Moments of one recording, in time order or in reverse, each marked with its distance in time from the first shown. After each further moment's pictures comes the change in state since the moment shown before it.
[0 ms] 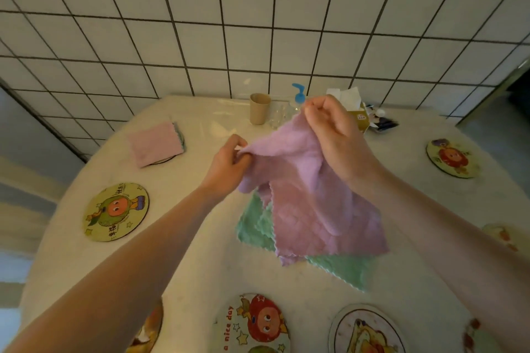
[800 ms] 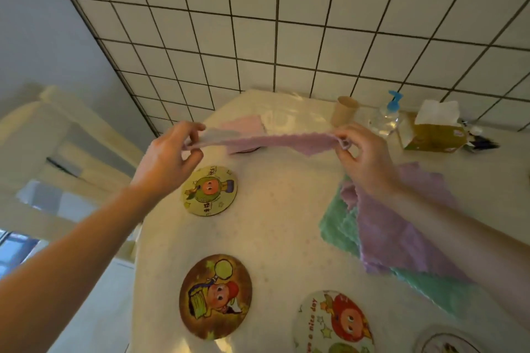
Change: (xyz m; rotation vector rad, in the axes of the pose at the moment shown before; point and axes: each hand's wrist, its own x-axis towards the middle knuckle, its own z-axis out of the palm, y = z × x) left_hand -0.085 -0.048 -0.277 0.700 0.277 0.187; right_hand 0.025 0.024 0.141 -0.359 -0.050 -0.394
